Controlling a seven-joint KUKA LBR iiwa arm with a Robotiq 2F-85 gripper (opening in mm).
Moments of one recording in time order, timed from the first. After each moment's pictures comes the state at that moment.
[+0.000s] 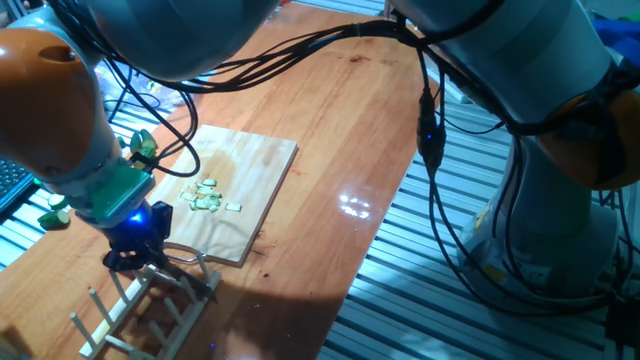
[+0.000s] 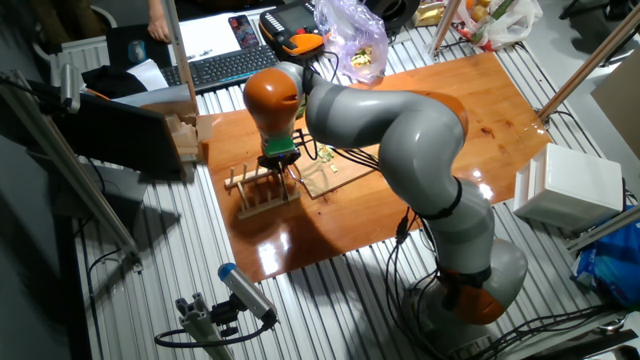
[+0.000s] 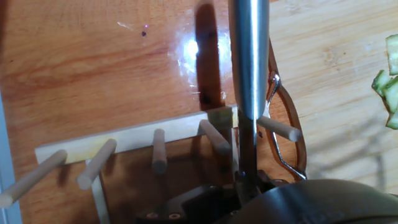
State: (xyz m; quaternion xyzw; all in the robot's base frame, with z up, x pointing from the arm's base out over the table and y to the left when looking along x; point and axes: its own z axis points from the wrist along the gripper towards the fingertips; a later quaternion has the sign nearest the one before) arm 0.539 0.325 0.098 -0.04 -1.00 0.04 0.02
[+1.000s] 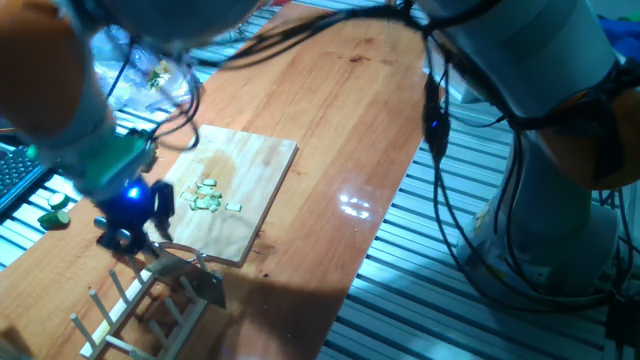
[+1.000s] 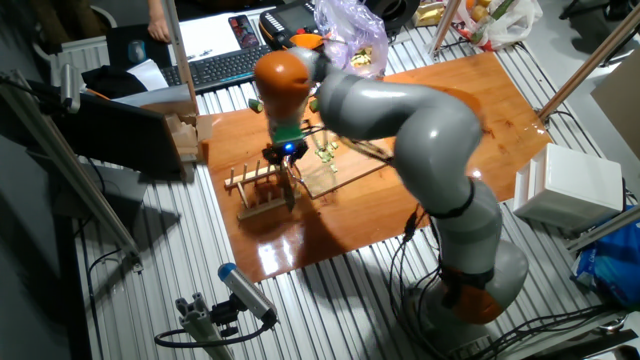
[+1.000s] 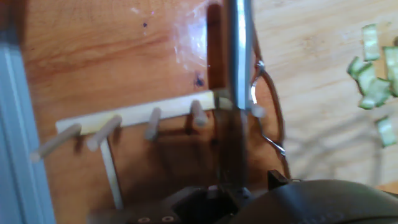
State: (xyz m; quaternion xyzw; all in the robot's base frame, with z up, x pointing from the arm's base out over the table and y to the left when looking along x) arm 0.523 0.308 0.151 -0.04 -1.00 0.00 0.05
